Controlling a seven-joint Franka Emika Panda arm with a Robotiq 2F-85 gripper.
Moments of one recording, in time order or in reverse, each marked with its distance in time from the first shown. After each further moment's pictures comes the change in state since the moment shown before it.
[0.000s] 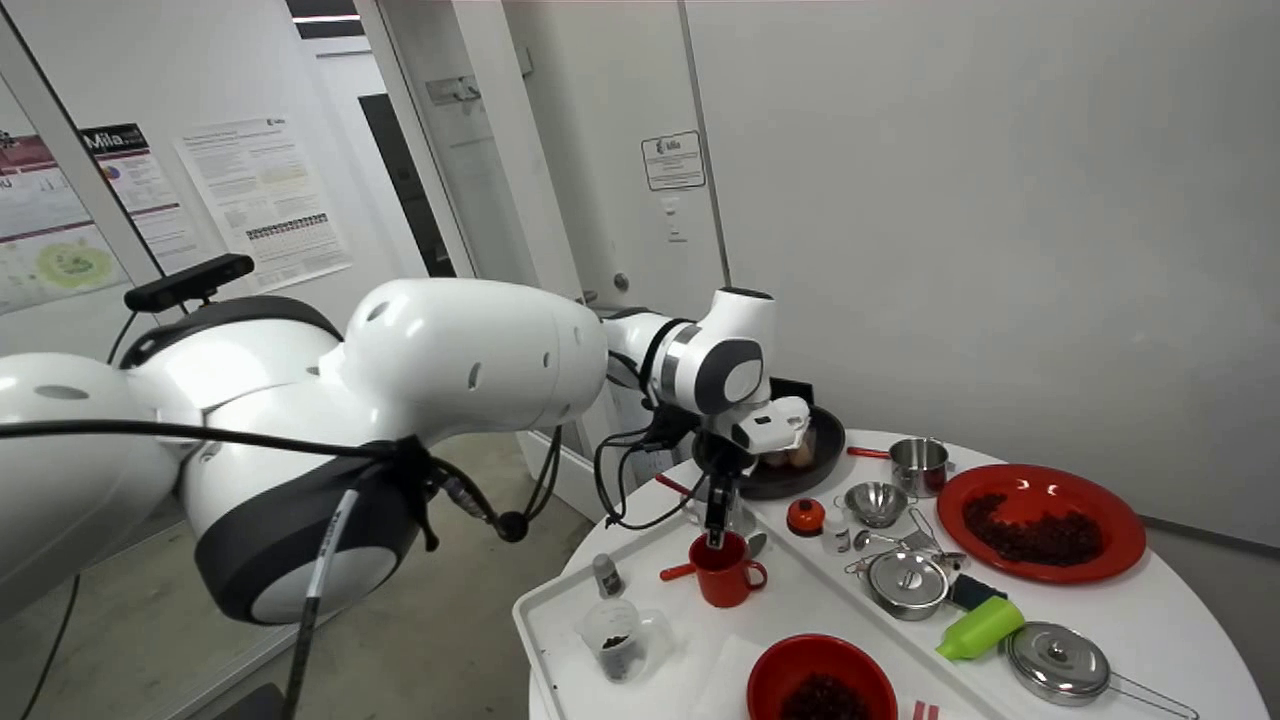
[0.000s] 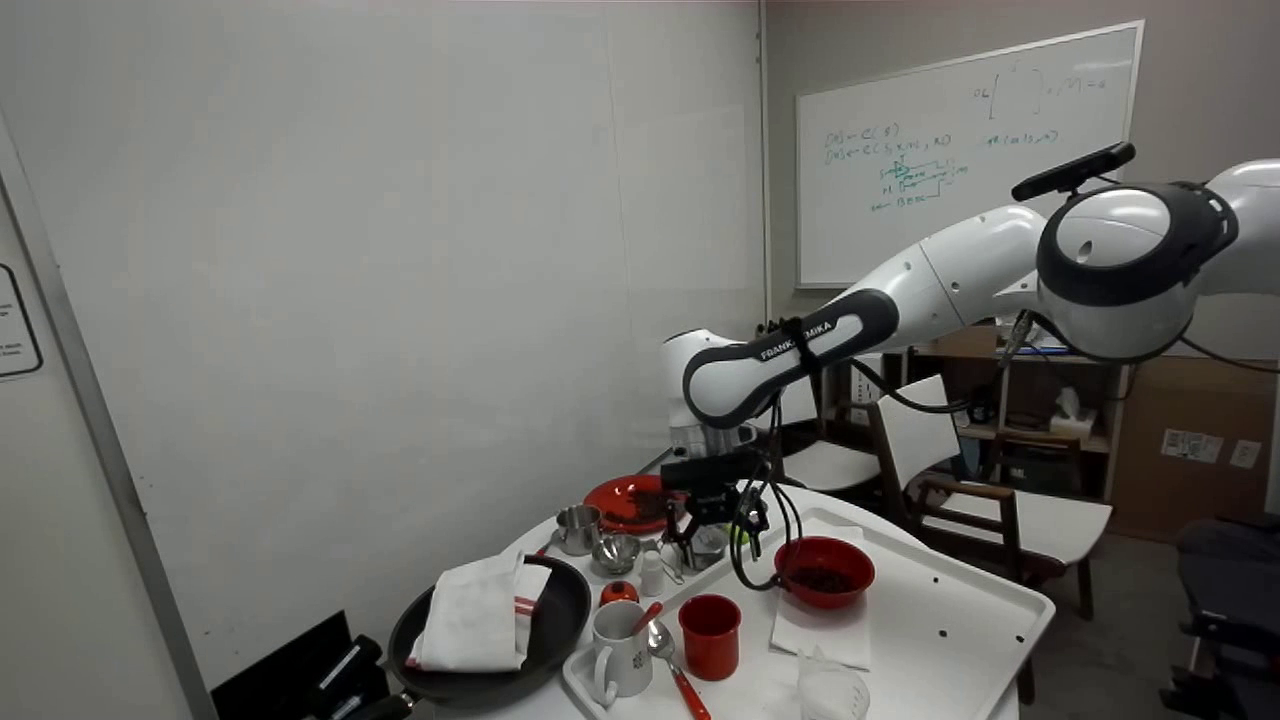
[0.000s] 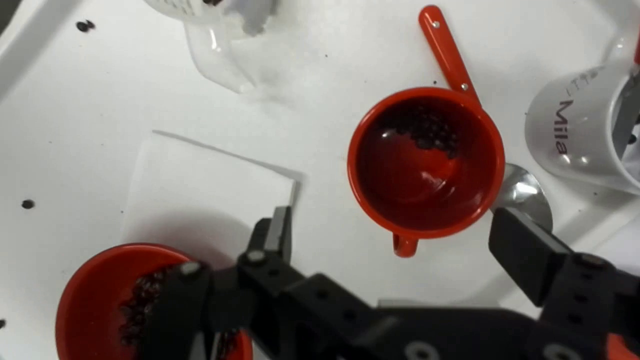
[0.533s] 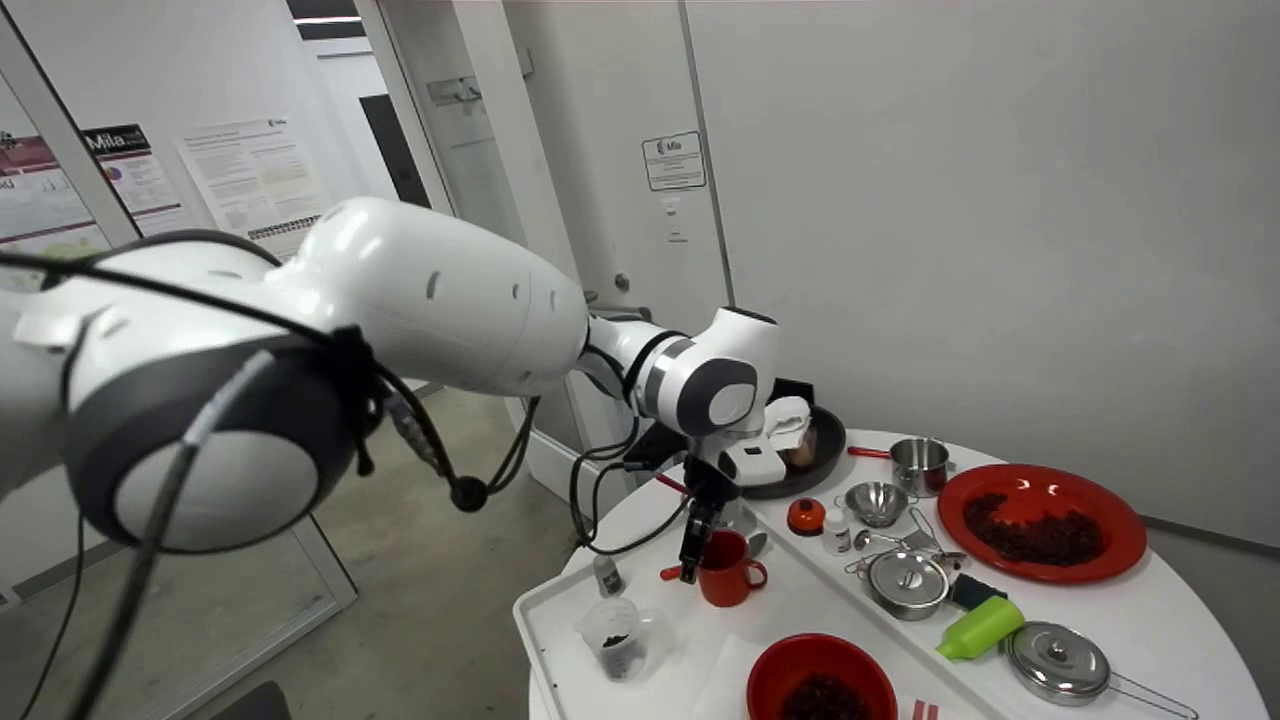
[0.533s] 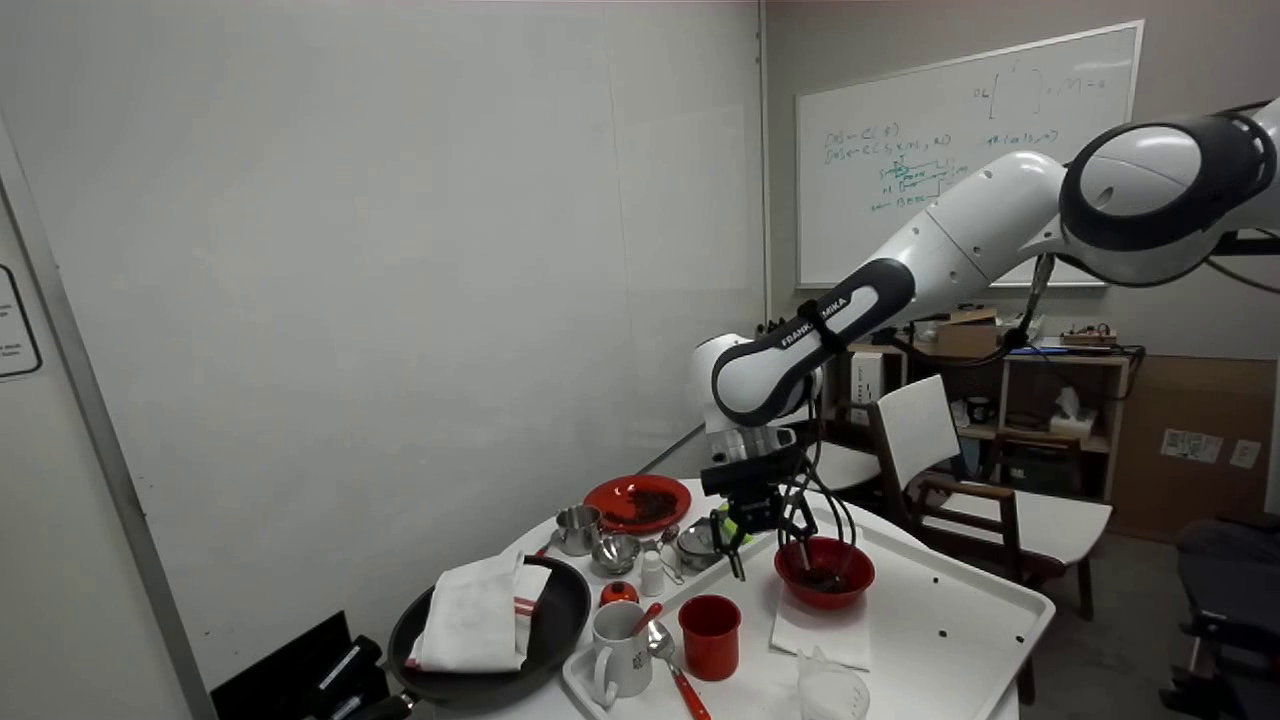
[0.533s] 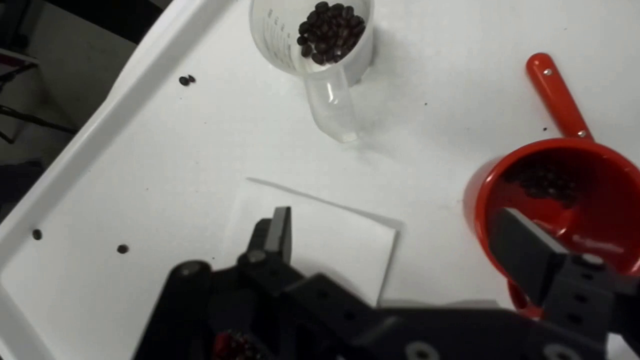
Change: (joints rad) arm 0.005 -0.221 -0.221 -0.339 0.273 0.074 -0.062
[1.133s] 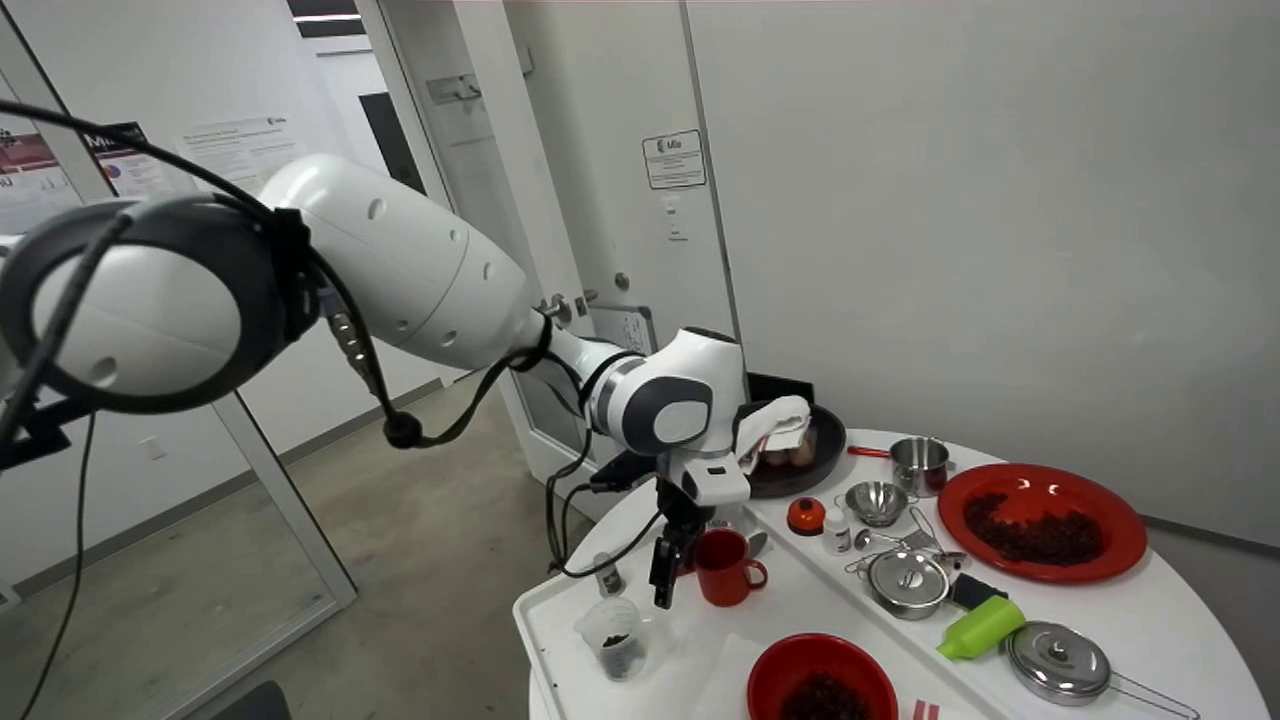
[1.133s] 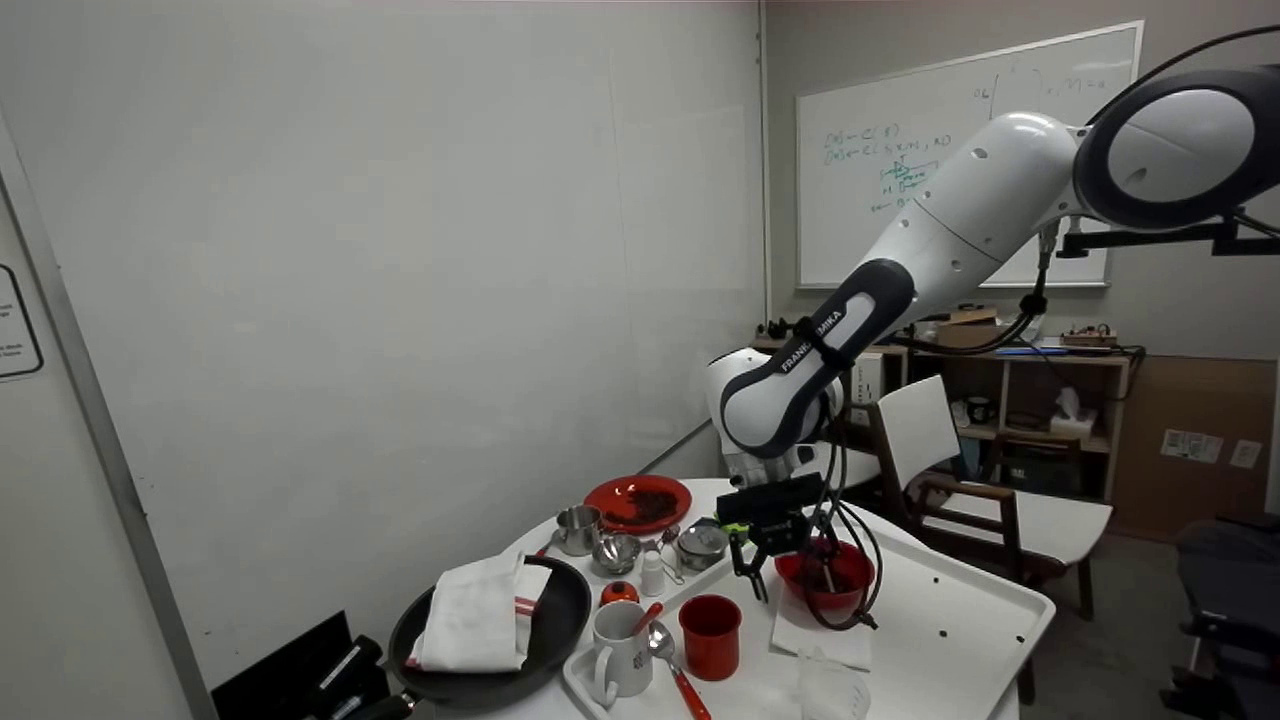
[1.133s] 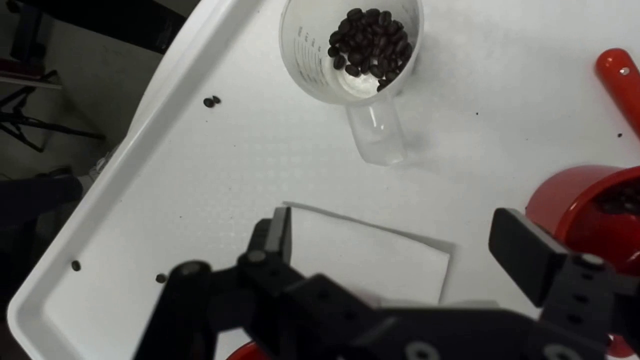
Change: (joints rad) arm 0.255 -0.144 -0.332 -0.235 0.263 0.161 -0.034
